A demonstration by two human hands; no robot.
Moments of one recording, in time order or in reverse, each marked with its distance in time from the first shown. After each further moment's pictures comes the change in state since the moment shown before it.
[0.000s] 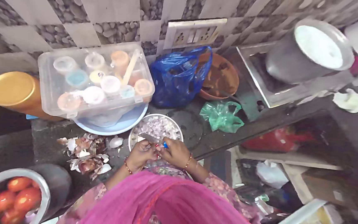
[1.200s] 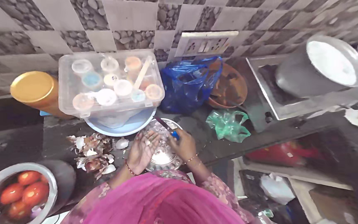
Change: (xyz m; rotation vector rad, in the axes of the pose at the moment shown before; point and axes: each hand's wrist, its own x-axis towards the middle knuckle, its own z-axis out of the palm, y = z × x) left_hand 0.013 0.015 0.000 -0.602 0.312 -0.100; right_hand 0.031 0.001 -0.005 -0.039 0.327 0.177
